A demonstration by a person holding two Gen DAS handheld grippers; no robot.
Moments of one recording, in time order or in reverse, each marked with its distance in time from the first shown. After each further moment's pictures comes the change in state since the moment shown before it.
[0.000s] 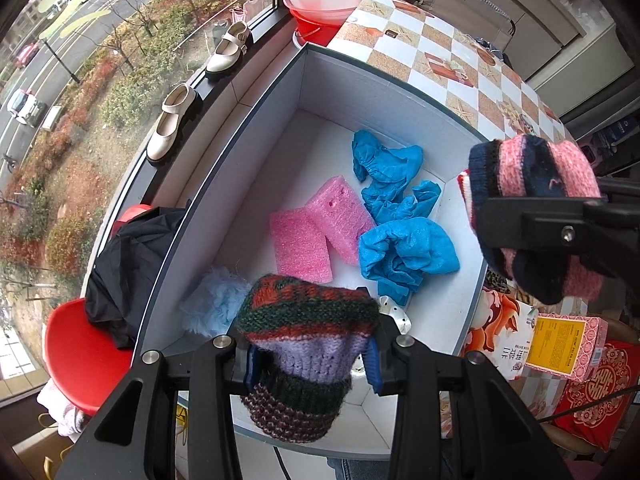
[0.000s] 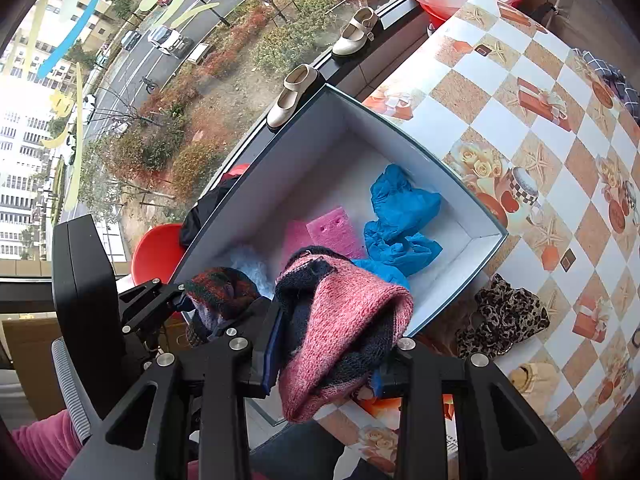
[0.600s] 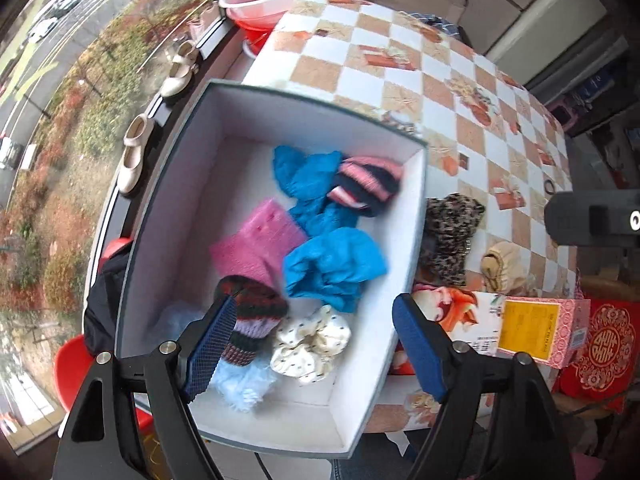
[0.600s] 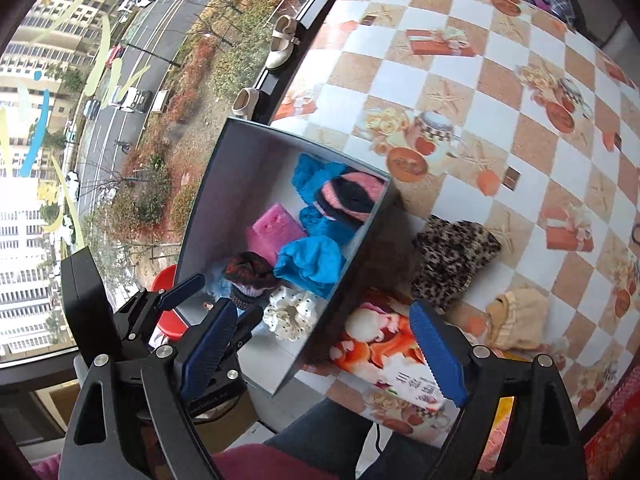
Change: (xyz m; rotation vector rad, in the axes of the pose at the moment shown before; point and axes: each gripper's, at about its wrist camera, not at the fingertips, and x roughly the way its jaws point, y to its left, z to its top) left arm -0.018 -0.071 0.021 0.184 0.021 -0.053; right arm -0.059 -0.095 -0.039 0.325 -0.007 0.053
